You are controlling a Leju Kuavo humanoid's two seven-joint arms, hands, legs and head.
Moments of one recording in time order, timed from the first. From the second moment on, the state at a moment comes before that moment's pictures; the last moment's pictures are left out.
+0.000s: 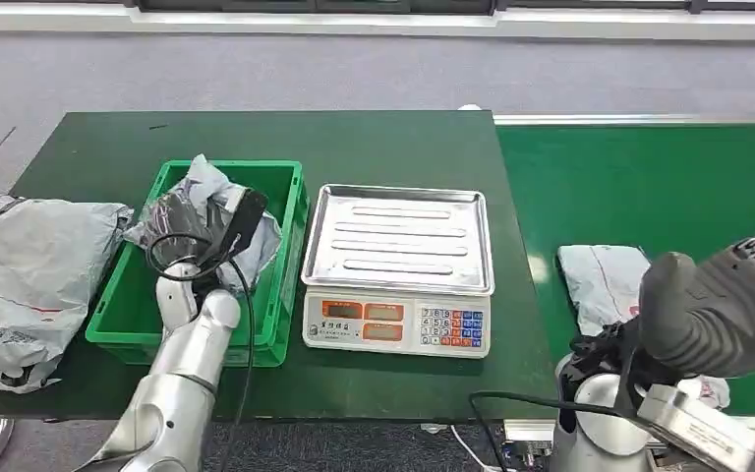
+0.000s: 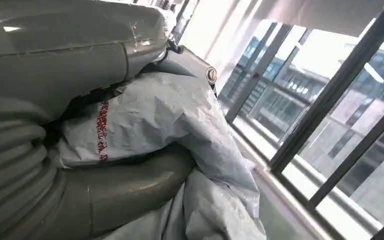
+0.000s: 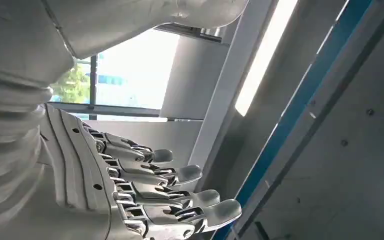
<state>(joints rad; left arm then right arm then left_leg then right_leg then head) -0.64 -0.27 0.31 -0.83 -1.33 0.70 -0.10 -0.16 0.33 0.08 -1.97 0.51 -0.70 -0.70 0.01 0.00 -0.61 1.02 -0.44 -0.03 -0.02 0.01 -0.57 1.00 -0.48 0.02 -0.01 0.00</state>
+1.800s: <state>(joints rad) -0.31 -0.32 0.13 -1.44 -0.43 0.19 -0.57 -0.23 0.34 -0.28 -1.42 0.97 -0.70 -0.50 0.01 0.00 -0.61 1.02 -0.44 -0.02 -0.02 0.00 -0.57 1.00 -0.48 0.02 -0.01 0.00</state>
